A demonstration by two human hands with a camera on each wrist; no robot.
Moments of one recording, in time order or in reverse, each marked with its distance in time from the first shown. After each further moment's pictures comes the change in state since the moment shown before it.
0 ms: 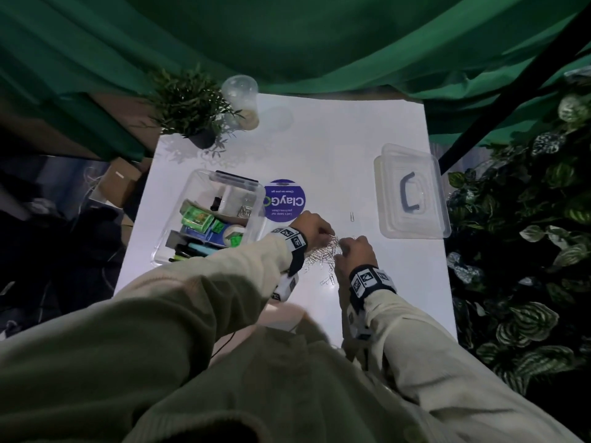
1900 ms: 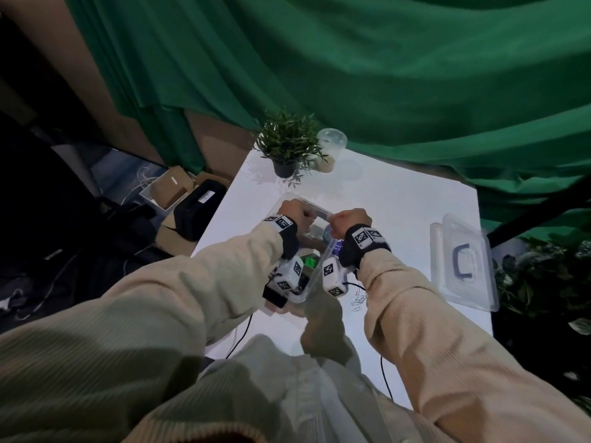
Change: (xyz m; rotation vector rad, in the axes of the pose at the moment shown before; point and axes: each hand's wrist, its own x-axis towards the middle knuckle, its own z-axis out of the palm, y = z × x) left_hand -0.094 -0.113 -0.139 -0.378 0.445 -0.344; right_hand 0.009 -0.246 -0.025 0.193 -0.013 -0.022
